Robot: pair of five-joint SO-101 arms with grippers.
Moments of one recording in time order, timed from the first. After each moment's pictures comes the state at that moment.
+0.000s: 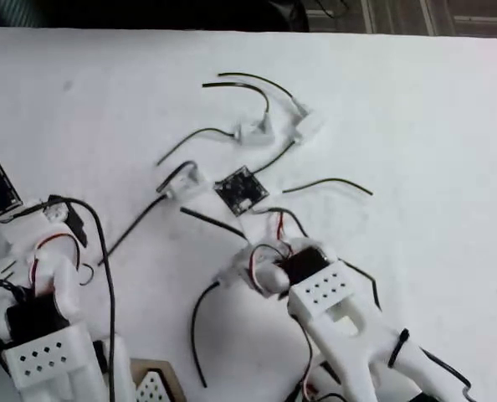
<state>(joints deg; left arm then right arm) -26.2 -73.4 64.2 53.6 9.8 -34.0 -37.5 61.4 46.9 7.8</state>
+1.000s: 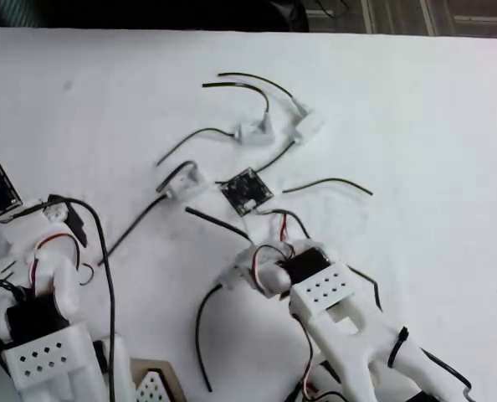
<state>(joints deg) -26.2 -73.4 64.2 53.5 9.8 -33.1 -36.9 63.7 44.8 6.0</state>
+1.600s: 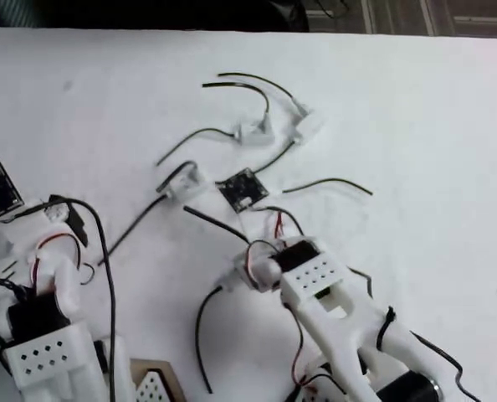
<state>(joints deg) -26.2 -73.4 65.3 52.4 9.8 -33.5 -22.6 62.9 44.3 6.3</state>
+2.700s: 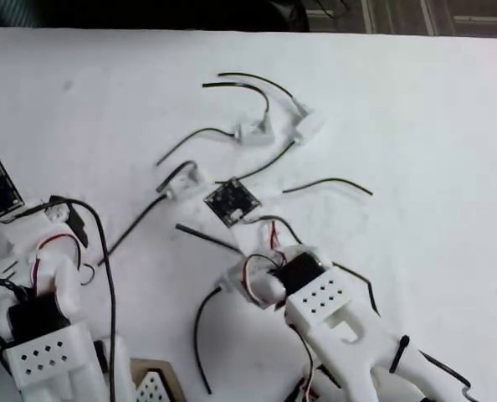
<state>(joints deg) -26.2 -73.4 65.6 52.4 9.8 -37.7 -40.1 62.9 52.0 6.7</state>
